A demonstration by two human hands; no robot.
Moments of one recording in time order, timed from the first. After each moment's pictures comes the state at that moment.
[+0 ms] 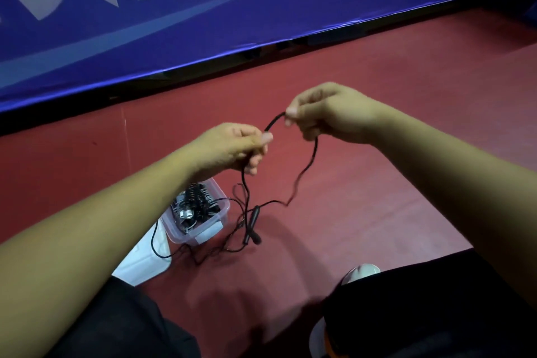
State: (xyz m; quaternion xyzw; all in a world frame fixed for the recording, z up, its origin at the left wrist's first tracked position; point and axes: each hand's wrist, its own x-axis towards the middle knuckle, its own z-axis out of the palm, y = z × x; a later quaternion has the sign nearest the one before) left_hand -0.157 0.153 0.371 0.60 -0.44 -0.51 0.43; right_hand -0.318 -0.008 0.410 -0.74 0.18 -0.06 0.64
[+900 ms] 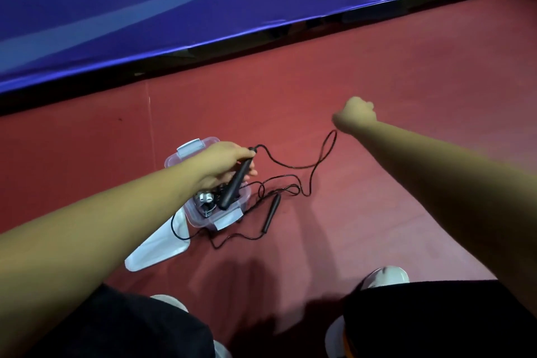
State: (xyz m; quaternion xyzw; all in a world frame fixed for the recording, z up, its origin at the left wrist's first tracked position) left_hand -0.099 0.166 0.271 0.71 -0.15 -0.52 0.45; right_hand -0.244 -0.073 0.280 -0.77 0.58 -0.05 0.26
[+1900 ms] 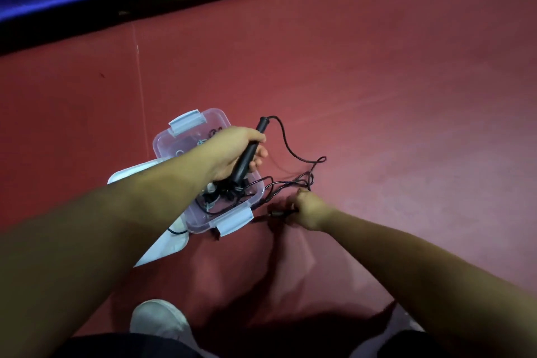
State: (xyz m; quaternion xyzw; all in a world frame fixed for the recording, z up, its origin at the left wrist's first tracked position) left_hand -0.026 0.114 0.168 0.70 -0.02 -0.56 0.44; right_hand -0.207 0.032 0.026 -0.88 0.20 0.26 0.35
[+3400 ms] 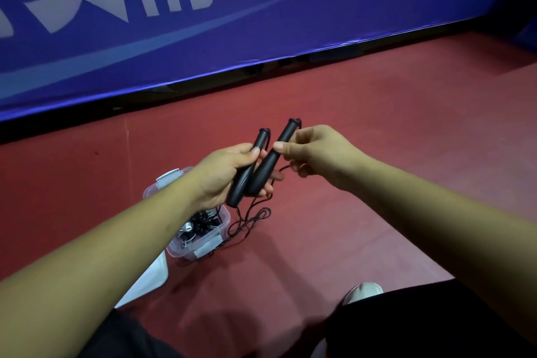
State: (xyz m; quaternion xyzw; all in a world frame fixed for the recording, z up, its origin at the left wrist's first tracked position) left_hand -0.169 0.170 0.366 0.55 -0.27 -0.57 0.55; right_hand -0.310 0.036 0.381 -0.71 0.30 -0.12 0.63
